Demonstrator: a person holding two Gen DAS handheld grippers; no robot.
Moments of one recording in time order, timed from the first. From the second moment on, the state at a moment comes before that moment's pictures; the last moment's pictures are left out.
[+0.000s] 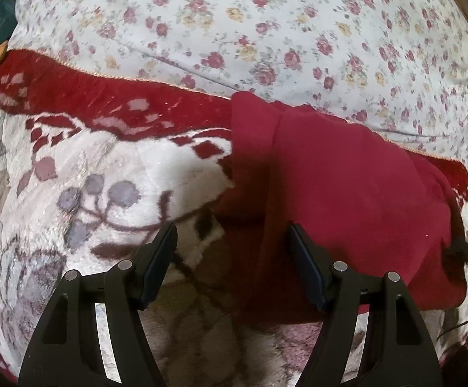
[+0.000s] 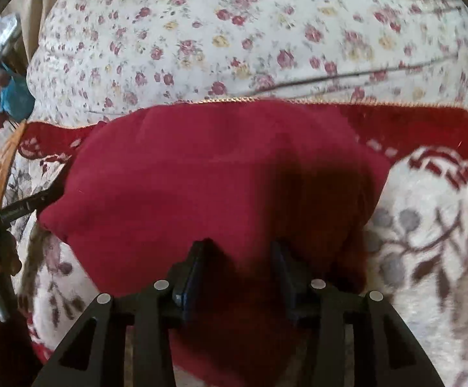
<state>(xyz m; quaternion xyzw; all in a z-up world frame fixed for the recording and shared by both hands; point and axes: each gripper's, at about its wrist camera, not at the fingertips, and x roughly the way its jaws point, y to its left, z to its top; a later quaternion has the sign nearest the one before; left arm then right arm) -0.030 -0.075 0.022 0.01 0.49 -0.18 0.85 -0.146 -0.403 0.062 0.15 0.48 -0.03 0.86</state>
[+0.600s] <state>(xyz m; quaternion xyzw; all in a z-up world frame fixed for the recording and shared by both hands) -0.023 -0.069 0.015 -0.02 0.50 -0.20 0.84 0.045 -0.256 0.032 0.20 0.54 0.13 0.80</state>
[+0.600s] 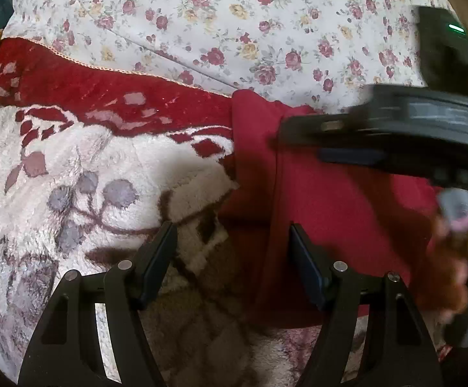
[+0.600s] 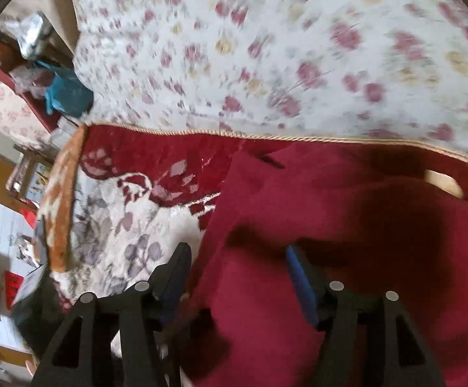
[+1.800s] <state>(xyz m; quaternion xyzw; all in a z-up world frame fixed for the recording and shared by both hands) -0.018 -0.038 0.030 -0.07 0.48 -0.23 0.84 0.075 -0.239 0.022 0.12 0.54 0.09 0.83</state>
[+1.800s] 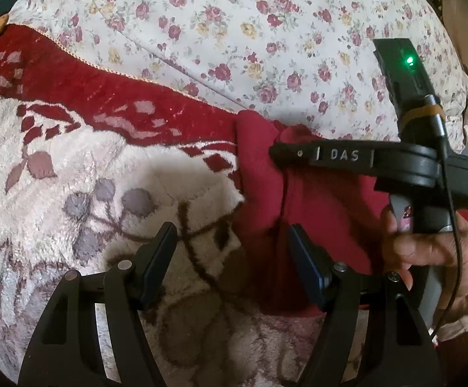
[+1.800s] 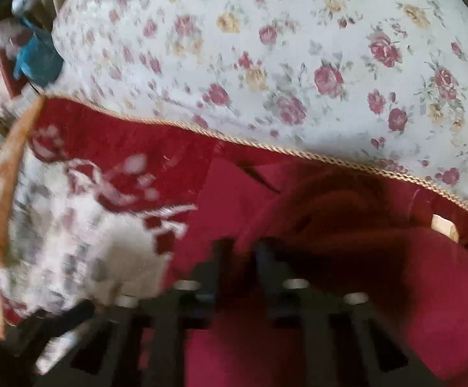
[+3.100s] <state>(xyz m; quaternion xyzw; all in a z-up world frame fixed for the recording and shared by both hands) -0.012 -0.083 0.010 -0.08 0.53 -0.28 0.80 -0.204 -0.482 0.024 0.32 0.44 -0.08 0.84</state>
